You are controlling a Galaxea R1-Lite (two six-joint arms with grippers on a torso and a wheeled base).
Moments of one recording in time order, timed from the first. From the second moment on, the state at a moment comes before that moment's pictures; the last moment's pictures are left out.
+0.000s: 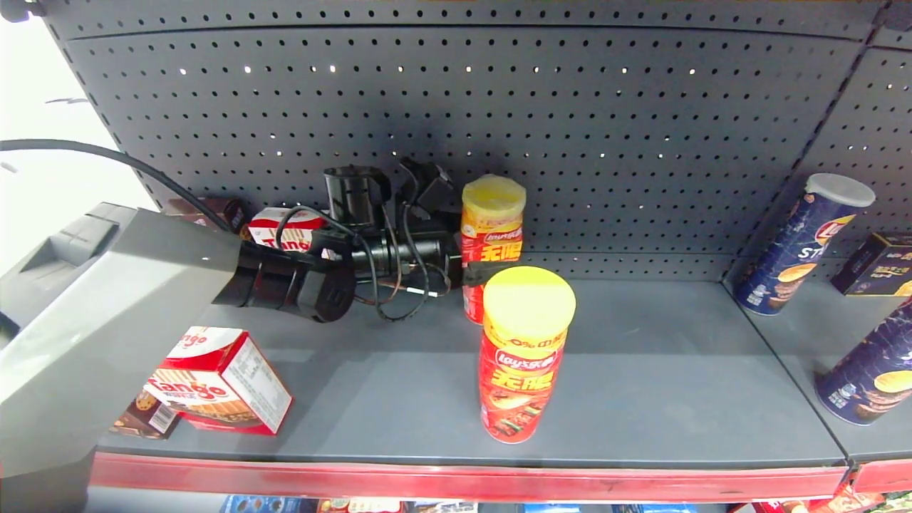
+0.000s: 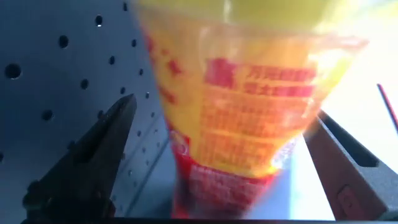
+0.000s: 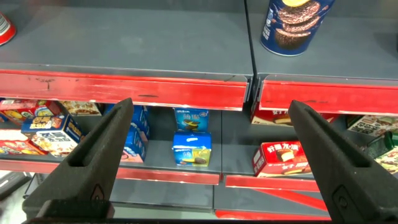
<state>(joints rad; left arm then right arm) -0.39 2.23 -1.54 -0.64 -0.86 0.17 0.08 0.10 0.00 0.00 -0.04 -0.01</state>
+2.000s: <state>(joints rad) -0.35 2.02 -1.48 -0.33 -0.41 0.35 0.08 0.10 0.00 0.00 -0.04 -0.01</state>
